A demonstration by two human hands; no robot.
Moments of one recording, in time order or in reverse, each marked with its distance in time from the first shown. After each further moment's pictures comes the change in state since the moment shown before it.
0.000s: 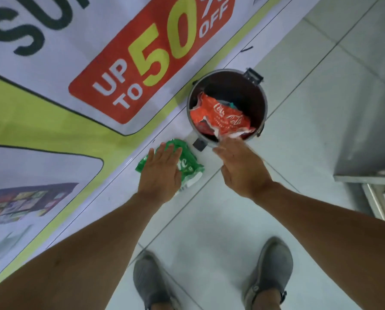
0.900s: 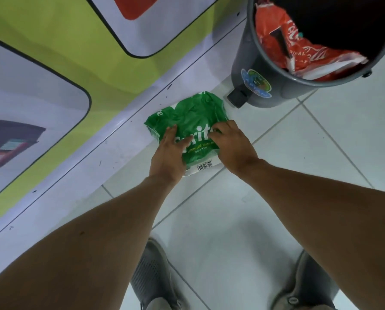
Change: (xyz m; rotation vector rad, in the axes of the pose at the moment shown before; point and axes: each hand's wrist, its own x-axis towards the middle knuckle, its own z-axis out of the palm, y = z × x) left_hand -0.006 -0.087 0.198 -0.319 -0.053 -0.276; right_hand 0.042 -0.007 0.250 -0.049 -0.139 -0.005
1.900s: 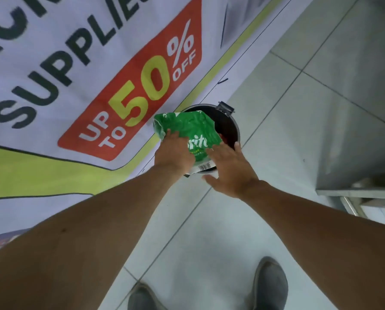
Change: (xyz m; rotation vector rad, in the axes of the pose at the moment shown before) left_hand 0.044 0.293 -0.223 0.200 -0.056 0.098; right_hand -0.051 0.059 -0.288 -0.011 0.004 0.176
